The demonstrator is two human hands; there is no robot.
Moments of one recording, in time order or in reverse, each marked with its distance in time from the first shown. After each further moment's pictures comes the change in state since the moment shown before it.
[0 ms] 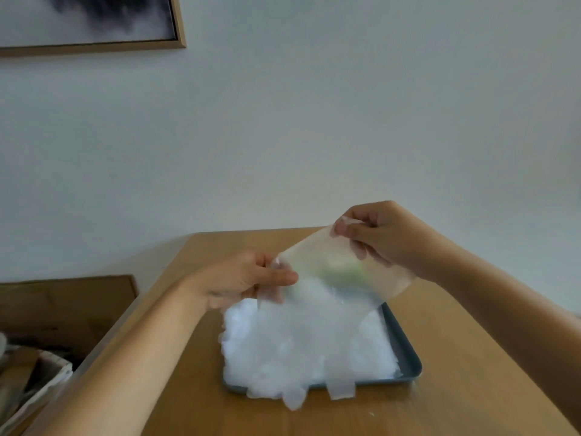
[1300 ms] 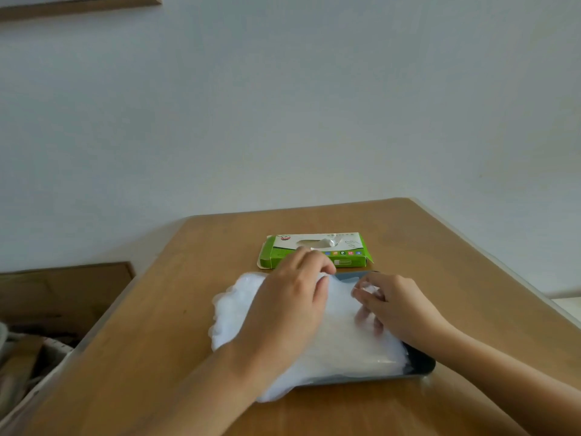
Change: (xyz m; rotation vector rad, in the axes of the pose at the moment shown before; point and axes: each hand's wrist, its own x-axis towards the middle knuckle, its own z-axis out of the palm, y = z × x) left_hand 0.025 -0.041 0.081 0.917 0.635 0.533; right_hand -0.020 0.123 0.064 -0.178 0.012 0.227
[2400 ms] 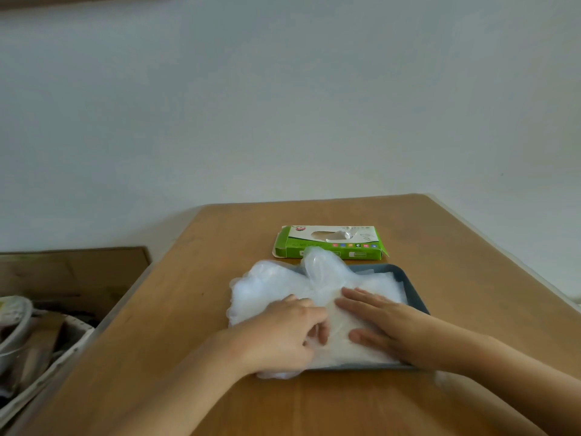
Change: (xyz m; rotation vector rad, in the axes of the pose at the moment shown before) left_hand -0.029 -0.026 -0.015 0.104 -0.830 -0.145; right_hand -0.009 0.009 0.011 -0.451 -0.502 -0.304
